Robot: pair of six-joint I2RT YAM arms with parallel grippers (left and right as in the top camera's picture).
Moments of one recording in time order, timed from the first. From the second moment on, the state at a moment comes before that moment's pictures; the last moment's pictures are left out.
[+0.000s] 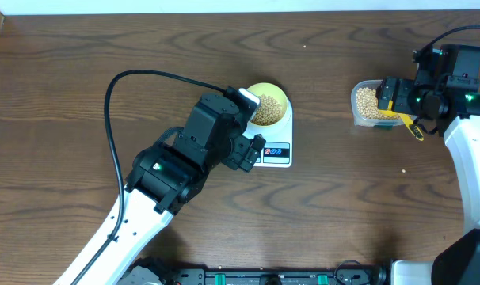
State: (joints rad) left arm -0.61 1.22 1.21 -0.78 -0.06 0.01; right arm -0.14 1.54 1.27 -0.70 -0.14 0.06
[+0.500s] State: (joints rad) left arm -0.61 1.22 1.21 -0.80 -0.06 0.01; right arm -0.14 1.54 1.27 -0.70 -0.14 0.06
